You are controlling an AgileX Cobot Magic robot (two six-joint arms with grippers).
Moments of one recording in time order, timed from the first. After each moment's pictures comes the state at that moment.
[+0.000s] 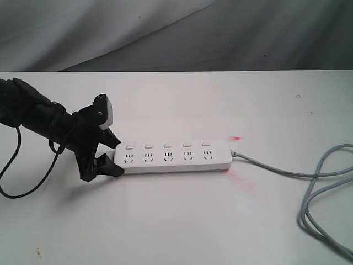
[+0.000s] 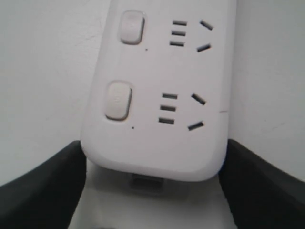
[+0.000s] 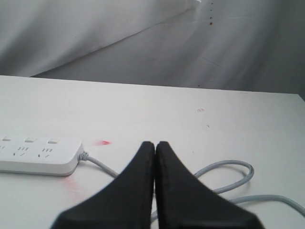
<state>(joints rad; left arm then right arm) 0.00 2.11 -1.17 -0.98 0.76 1.99 0.05 0.01 -0.04 0.20 0.29 -0.21</state>
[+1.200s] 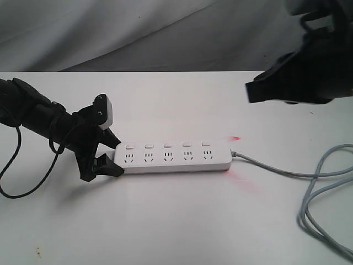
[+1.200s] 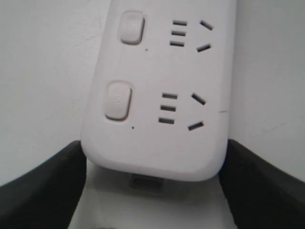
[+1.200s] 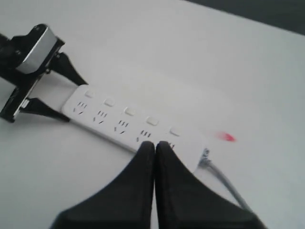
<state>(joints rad) 0.00 2.11 -1.17 -0.98 0.76 1.99 0.47 1.23 -0.98 0.16 0.57 -0.10</state>
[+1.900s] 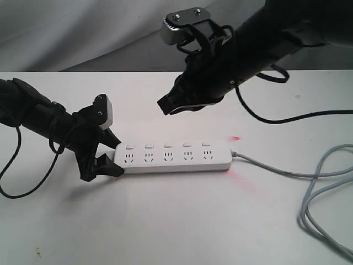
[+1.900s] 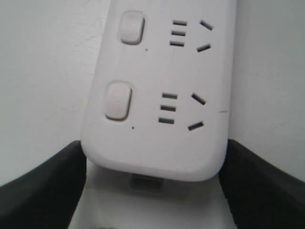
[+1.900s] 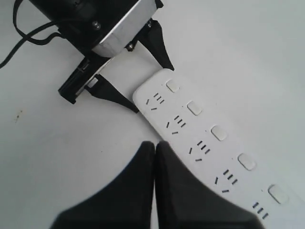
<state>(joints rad) 0.00 2.11 -1.17 -0.98 0.76 1.99 0.52 1.75 -1.37 0.57 0.77 -0.63</state>
